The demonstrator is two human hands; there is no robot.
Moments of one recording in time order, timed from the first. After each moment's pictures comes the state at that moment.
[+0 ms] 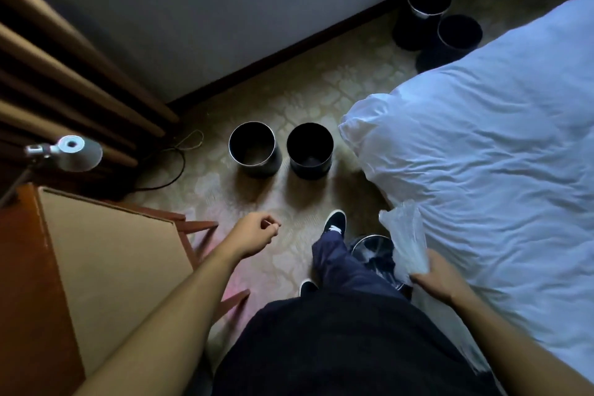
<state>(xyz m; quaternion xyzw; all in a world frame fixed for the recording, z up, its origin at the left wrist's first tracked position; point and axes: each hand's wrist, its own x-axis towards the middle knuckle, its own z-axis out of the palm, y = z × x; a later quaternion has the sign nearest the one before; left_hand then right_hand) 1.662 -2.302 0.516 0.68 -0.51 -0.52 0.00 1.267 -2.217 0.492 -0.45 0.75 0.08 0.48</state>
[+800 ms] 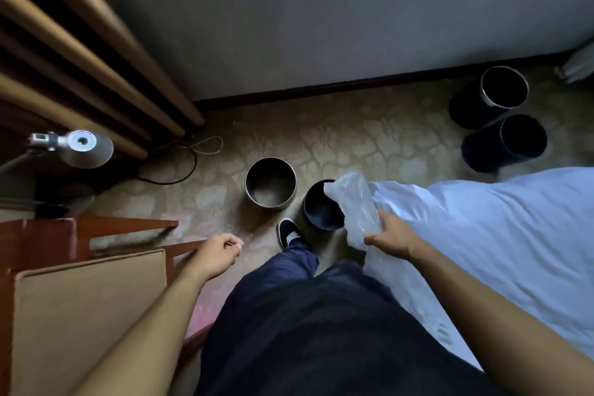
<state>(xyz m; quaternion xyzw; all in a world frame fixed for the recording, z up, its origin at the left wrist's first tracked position) 1.782 -2.470 0.478 0.79 -0.30 -0.53 0.07 1.432 -2.624 0.529 -0.62 0.61 0.15 0.48</state>
